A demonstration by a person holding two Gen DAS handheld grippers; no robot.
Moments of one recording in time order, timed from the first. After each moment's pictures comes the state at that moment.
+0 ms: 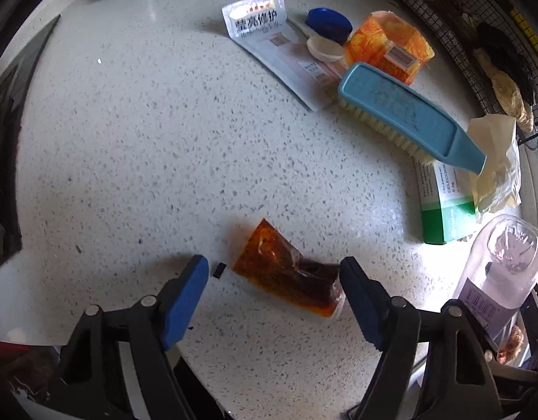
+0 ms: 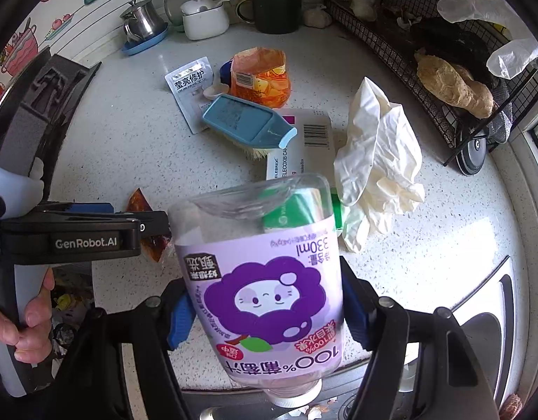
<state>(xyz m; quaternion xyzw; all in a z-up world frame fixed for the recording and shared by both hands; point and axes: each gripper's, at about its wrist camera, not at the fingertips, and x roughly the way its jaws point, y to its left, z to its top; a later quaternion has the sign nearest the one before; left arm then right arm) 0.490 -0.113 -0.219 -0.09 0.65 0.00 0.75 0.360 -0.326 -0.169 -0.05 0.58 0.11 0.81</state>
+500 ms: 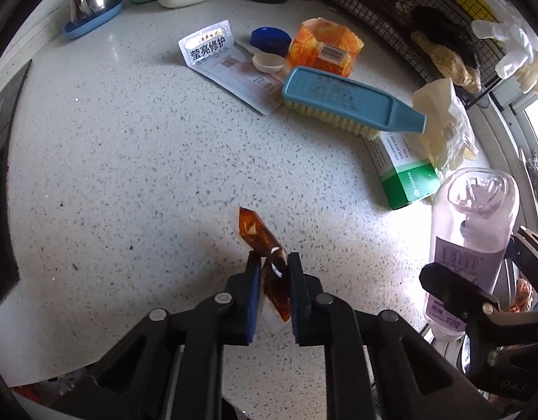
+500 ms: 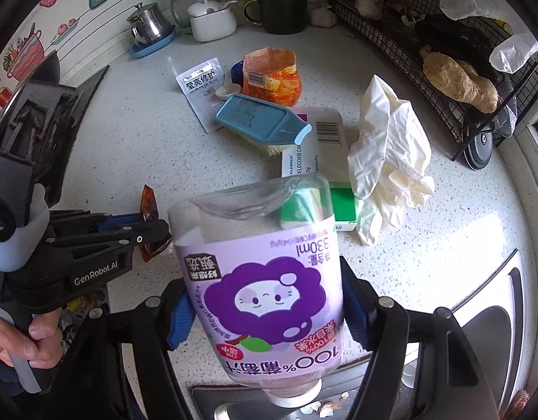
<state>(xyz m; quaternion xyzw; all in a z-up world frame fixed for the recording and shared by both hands) 0.458 -0.128 -0.198 -0.06 0.60 -0.10 0.79 0.350 -0.318 -0.161 -0.04 0.58 0.12 0.80</state>
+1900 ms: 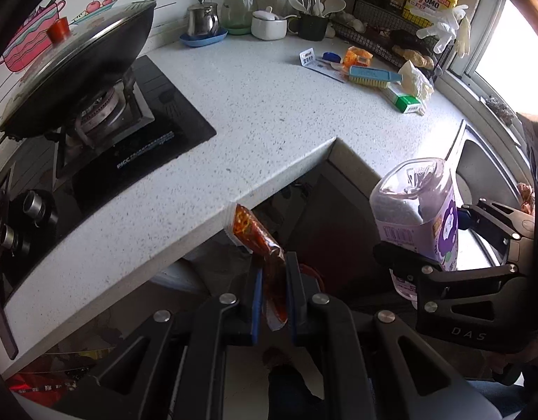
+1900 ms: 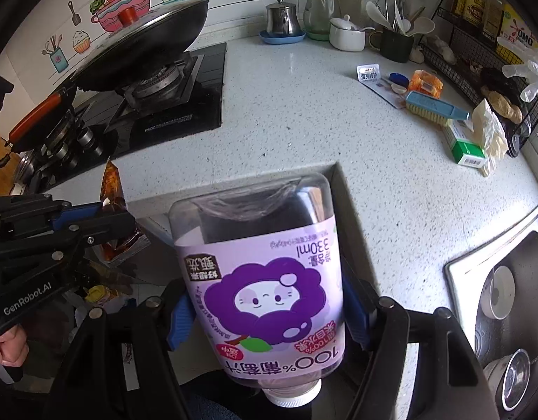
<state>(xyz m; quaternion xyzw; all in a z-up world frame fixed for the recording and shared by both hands) 0.207 0.075 -0.142 0.01 0.52 -0.09 0.85 0.170 -0.114 -0.140 -0.05 0.52 0.16 0.84</state>
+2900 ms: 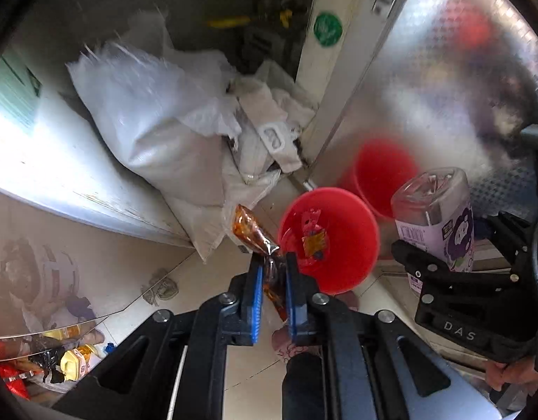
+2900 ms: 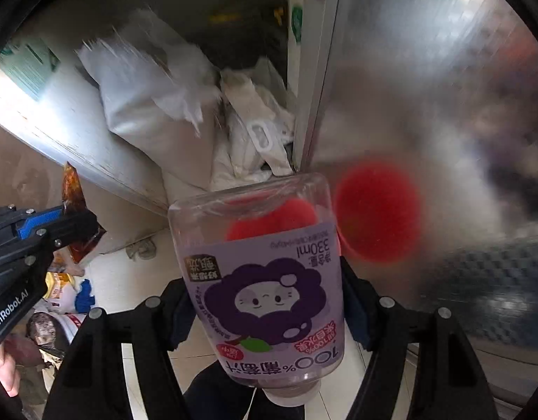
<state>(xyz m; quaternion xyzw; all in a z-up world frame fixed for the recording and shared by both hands) 0.225 0.076 -0.499 0.02 0.62 -0.08 0.78 0.178 -0.124 -0.490 -0.04 0.63 0.07 0.78</state>
